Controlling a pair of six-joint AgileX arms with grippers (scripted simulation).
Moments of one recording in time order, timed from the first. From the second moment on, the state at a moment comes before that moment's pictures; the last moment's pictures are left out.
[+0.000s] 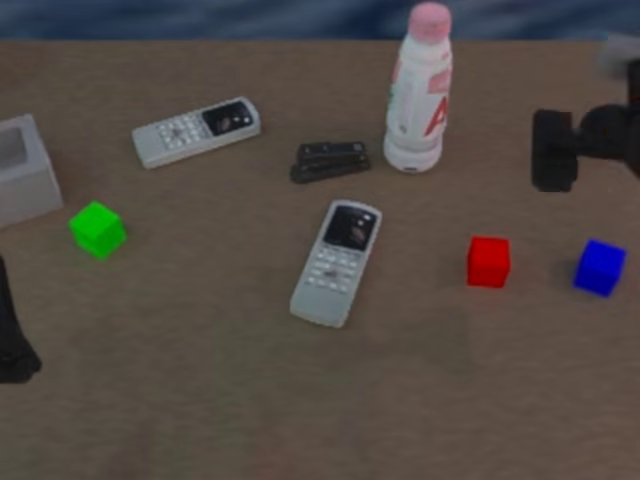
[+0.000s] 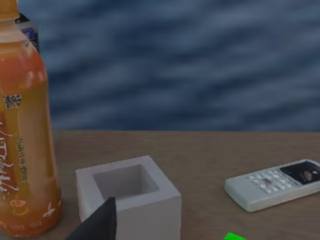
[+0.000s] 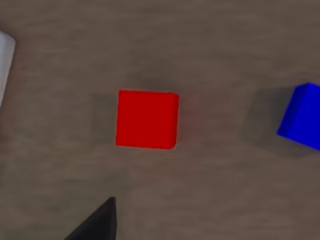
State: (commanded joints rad) left arm 0.00 0.00 0.00 0.00 0.00 0.00; right arm 0.28 1.57 1.26 -0.86 0.00 0.38
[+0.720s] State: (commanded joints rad) left arm 0.00 0.00 0.00 0.00 0.00 0.00; right arm 0.40 2.16 1.77 -1.18 0.00 0.53
